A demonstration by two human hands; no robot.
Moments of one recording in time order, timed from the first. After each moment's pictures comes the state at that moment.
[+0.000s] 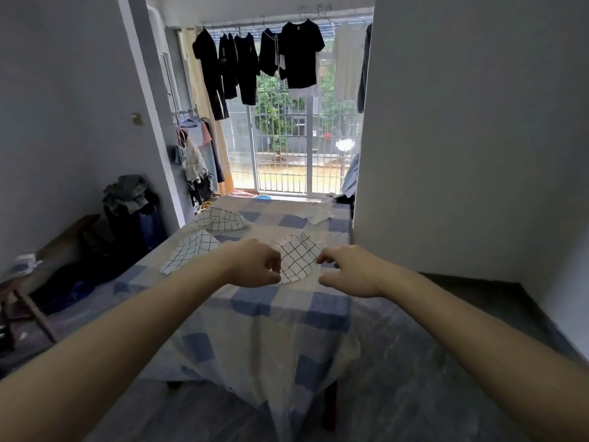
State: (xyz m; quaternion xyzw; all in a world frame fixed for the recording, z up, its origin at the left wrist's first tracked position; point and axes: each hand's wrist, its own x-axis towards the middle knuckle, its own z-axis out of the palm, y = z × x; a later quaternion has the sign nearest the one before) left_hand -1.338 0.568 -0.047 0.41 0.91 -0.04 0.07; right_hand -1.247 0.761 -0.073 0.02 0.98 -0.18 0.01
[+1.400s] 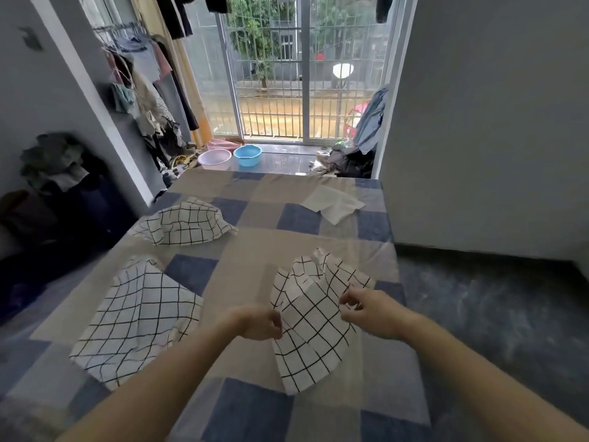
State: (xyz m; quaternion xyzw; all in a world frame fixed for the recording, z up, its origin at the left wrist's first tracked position) left_hand -1.844 0.739 -0.288 0.32 0.86 -0.04 0.39; right_hand -1.708 0.948 -0.258 0.16 0.92 -0.31 0.16
